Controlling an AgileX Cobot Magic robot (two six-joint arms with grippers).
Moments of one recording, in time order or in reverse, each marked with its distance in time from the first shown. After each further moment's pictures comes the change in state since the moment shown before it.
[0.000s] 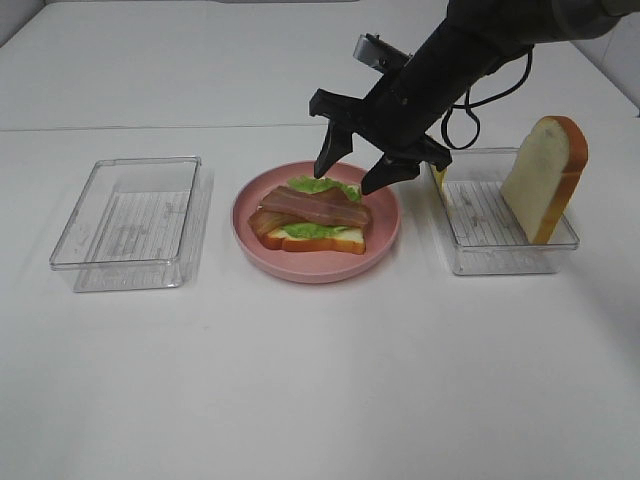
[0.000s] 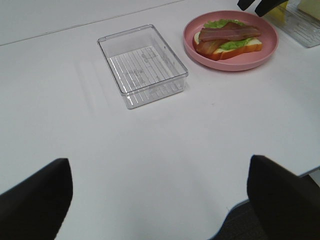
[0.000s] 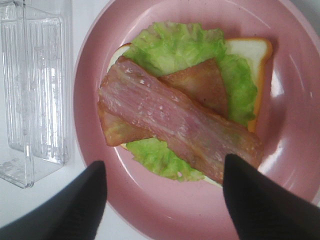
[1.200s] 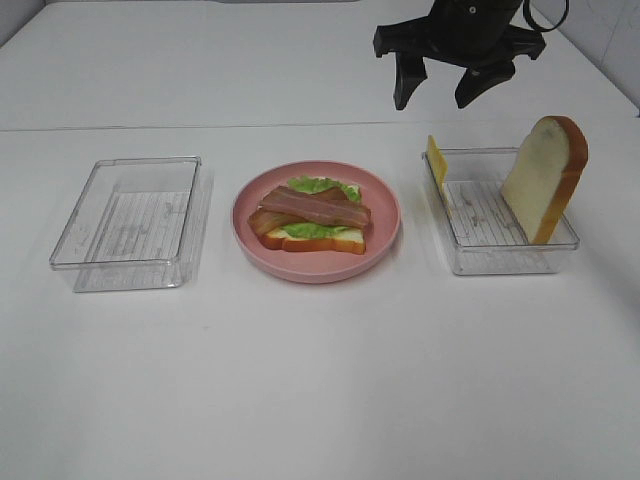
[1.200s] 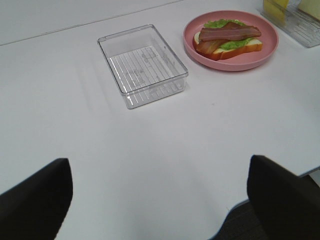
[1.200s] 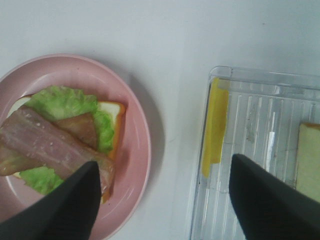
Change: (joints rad) left arm 0.000 0.000 0.000 0.000 0.000 0.000; right arm -0.036 -0.081 -0.216 -0.532 0.190 0.185
